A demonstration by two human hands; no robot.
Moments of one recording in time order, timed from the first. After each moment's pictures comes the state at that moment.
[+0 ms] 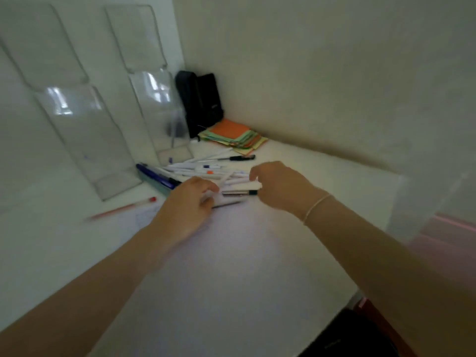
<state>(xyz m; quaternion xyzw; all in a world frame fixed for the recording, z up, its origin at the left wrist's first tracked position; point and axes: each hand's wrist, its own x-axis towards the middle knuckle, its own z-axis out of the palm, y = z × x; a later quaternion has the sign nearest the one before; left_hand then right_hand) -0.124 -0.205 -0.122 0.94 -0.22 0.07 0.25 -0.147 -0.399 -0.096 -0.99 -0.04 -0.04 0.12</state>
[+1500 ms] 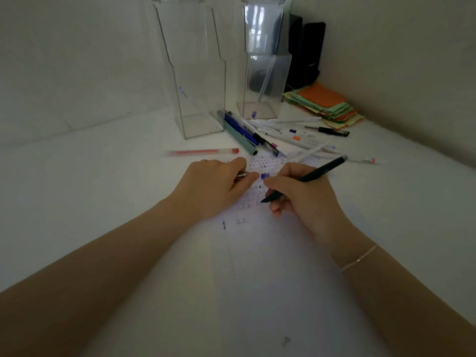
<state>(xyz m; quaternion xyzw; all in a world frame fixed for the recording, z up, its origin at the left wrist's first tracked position) -0.139 -0.104 -0.160 0.94 -0.23 0.19 0.13 -0.174 -0.270 -0.124 -0.73 0.02 0.04 0.68</state>
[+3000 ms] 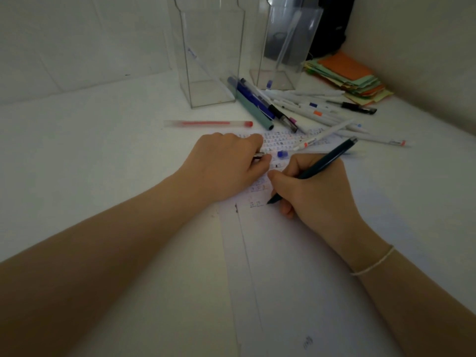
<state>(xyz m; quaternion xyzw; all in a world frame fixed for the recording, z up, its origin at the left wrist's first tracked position) -0.140 -0.107 -0.161 0.96 -0.22 0.17 0.08 -0.184 -0.257 -0.144 -0.81 -0.02 -0.03 0.58</state>
